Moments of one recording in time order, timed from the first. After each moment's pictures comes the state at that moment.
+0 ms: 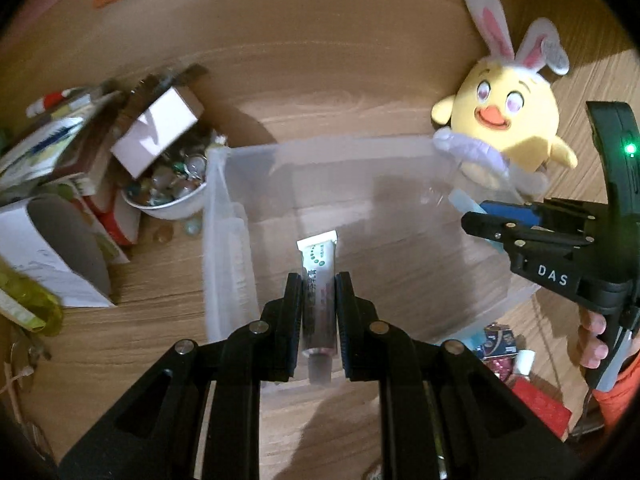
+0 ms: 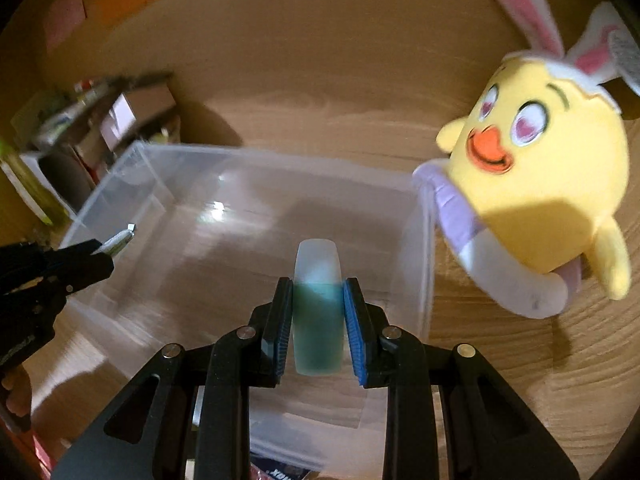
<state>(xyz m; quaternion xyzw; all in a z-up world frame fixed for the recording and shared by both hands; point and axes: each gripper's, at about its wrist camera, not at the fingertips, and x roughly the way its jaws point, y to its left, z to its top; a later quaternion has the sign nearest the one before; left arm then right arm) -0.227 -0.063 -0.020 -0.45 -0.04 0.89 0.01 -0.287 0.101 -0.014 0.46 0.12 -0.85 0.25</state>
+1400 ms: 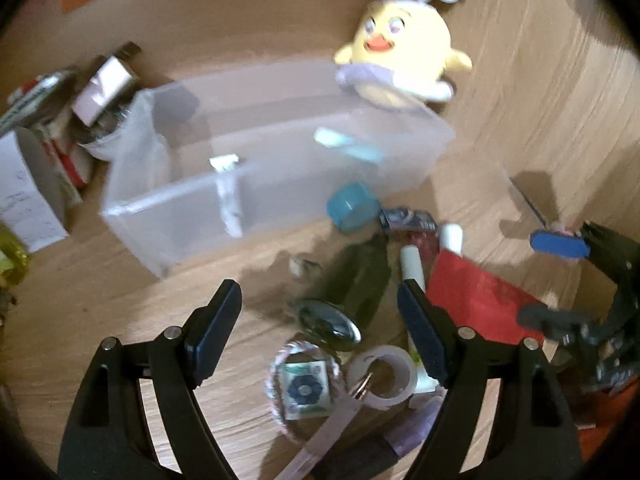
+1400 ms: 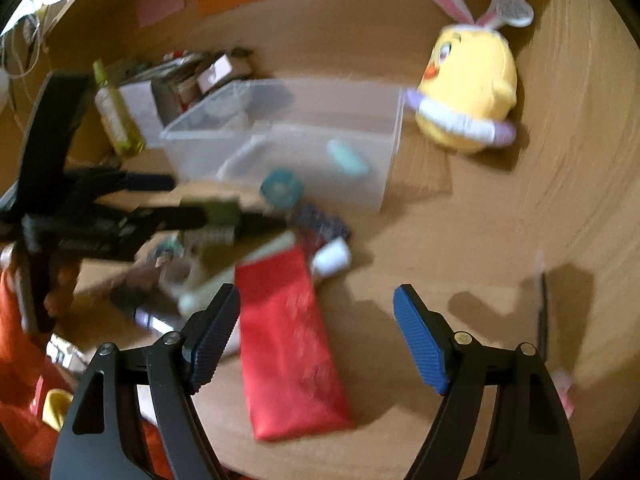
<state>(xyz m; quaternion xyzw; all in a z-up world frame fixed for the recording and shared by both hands) -0.135 0.010 -0.044 -0.45 -0.01 0.89 0.10 -0.099 0.191 -0.020 0.42 0.10 -0.85 0.29</state>
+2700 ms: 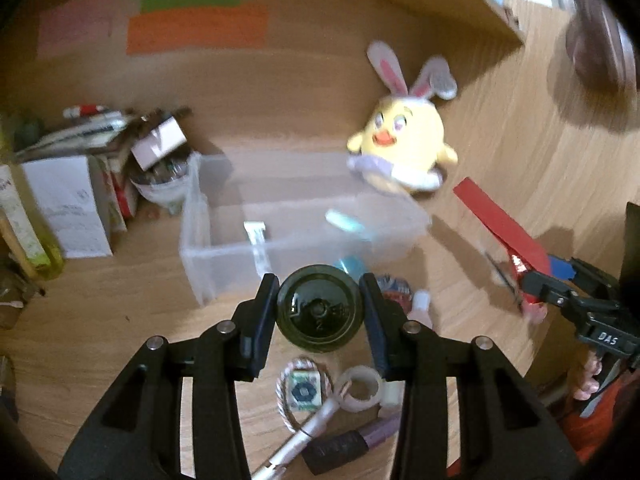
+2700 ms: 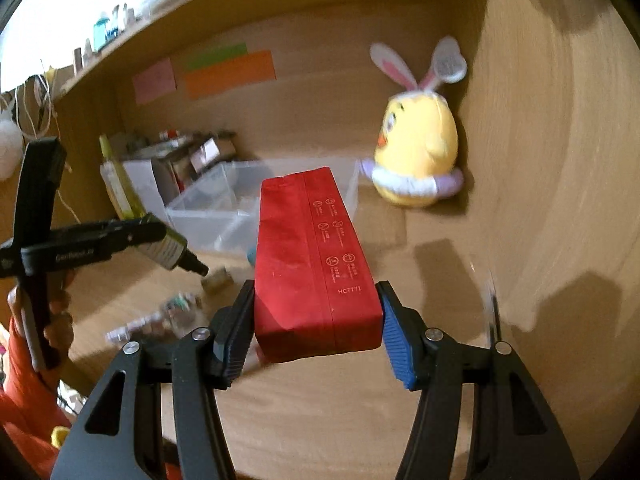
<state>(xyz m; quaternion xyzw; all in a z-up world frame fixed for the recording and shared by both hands) -0.089 -0.025 0.021 -0.33 -0.08 0.94 0.07 -0.088 0.230 0.042 0.29 0.03 -0.92 0.27</state>
